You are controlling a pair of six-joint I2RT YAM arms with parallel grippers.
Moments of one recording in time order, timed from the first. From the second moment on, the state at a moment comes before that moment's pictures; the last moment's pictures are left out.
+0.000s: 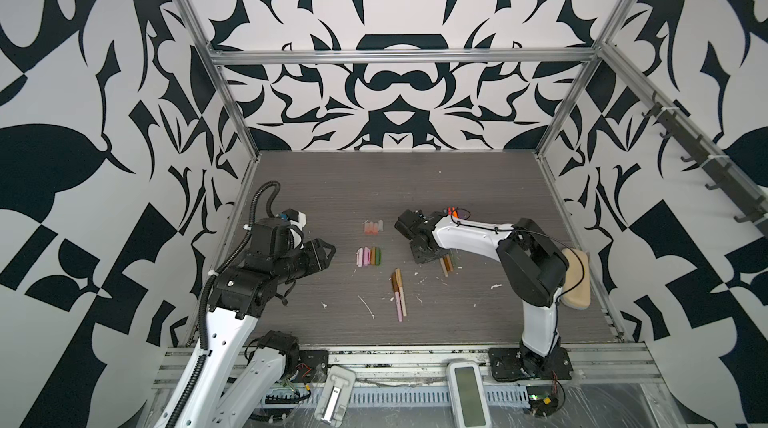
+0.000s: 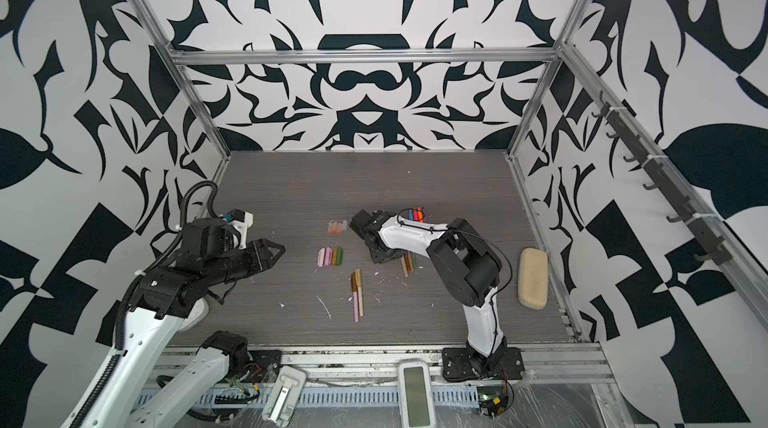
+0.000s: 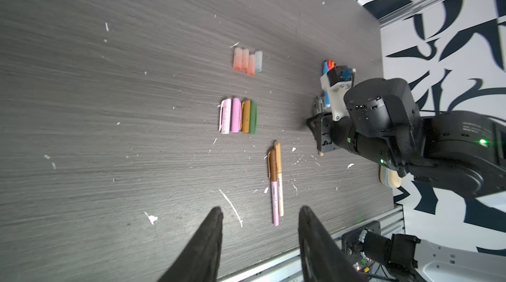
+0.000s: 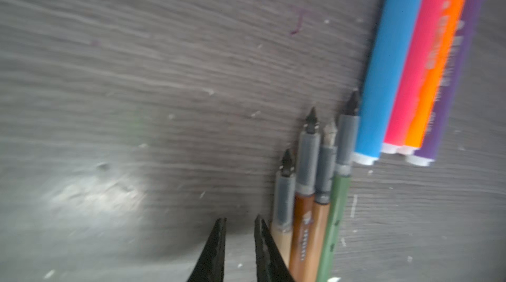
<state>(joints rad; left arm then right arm) -0.28 0.70 0.89 -0.93 0.31 -0.58 0.79 1.91 1.27 -0.78 0.27 0.53</state>
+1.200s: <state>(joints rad) -0.28 0.80 0.76 -0.58 0.33 -0.64 1.38 1.48 0.89 -0.58 0.22 0.97</state>
